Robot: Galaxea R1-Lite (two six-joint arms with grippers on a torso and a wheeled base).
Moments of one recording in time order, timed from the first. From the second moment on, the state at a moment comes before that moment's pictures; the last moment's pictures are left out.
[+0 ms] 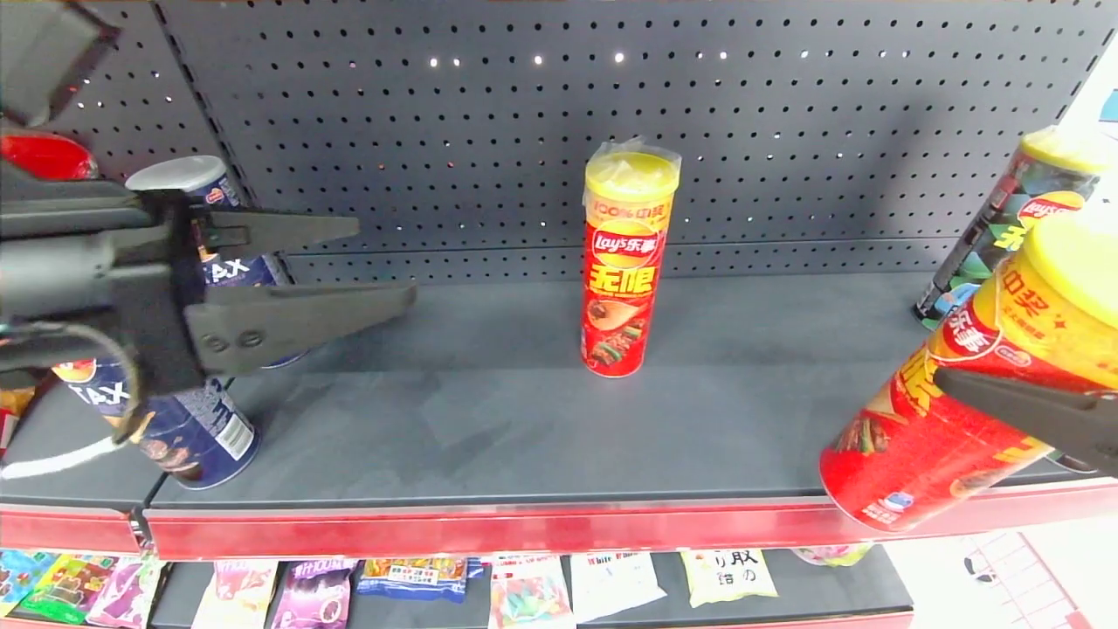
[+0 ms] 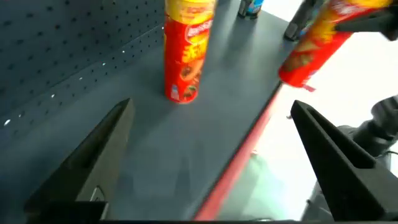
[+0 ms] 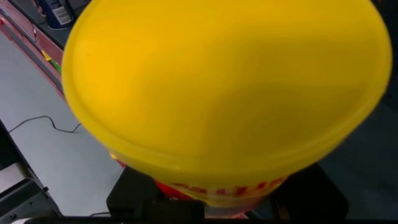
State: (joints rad) left arm -0.39 1.29 -1.02 -0.09 -0.57 0.09; right arm 0.42 1.00 -0.69 -0.16 0.29 -0.17
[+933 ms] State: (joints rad) left arm -0.48 1.80 -1.44 -0.09 -0.68 0.22; right arm 0.40 1.05 -0.76 -0.16 0.29 -0.17
